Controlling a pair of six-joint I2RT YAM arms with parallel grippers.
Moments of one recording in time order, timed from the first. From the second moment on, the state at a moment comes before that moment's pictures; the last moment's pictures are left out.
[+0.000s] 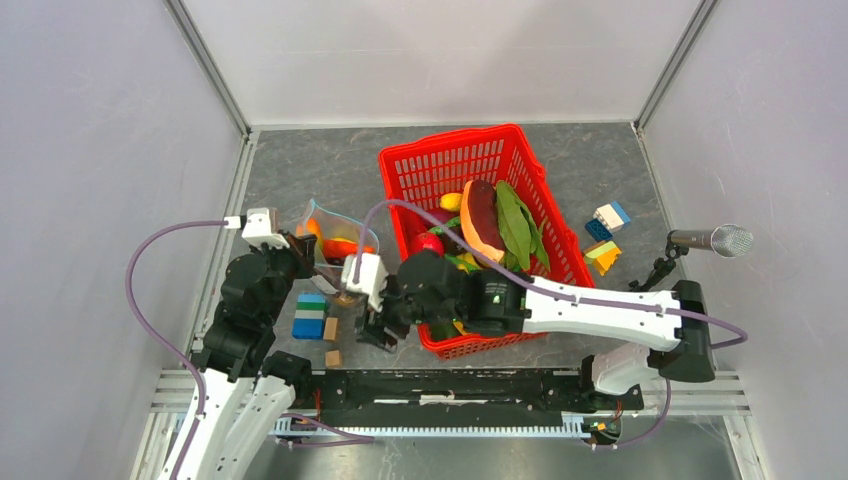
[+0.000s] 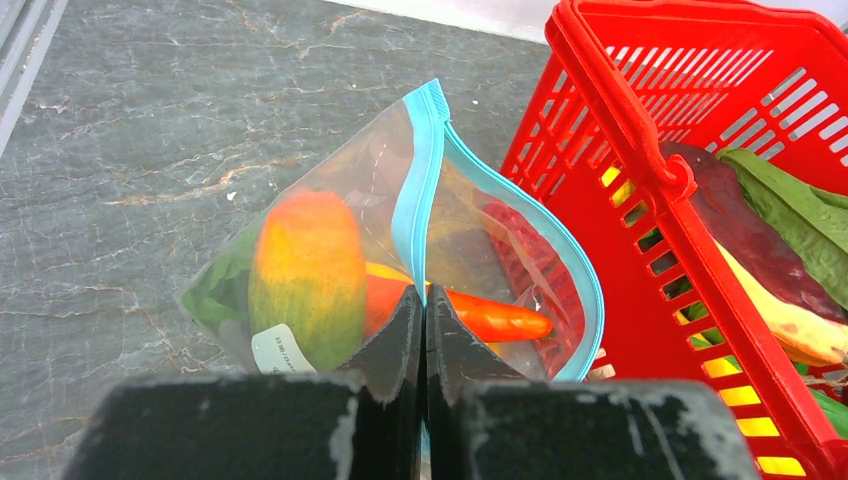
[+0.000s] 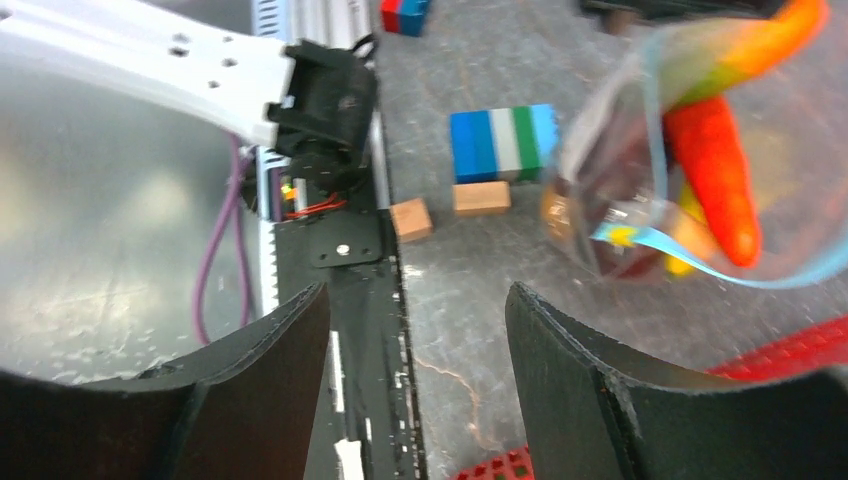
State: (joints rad) left arm -0.29 0.43 0.66 -0.41 -0.16 -0.32; right arm 1.35 1.43 1.33 -0.31 -0.07 0.00
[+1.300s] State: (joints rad) left arm -0.29 0.44 0.66 -0.41 -0.15 -0.32; right arm 1.60 1.22 1.03 -0.59 -0.16 -0.13
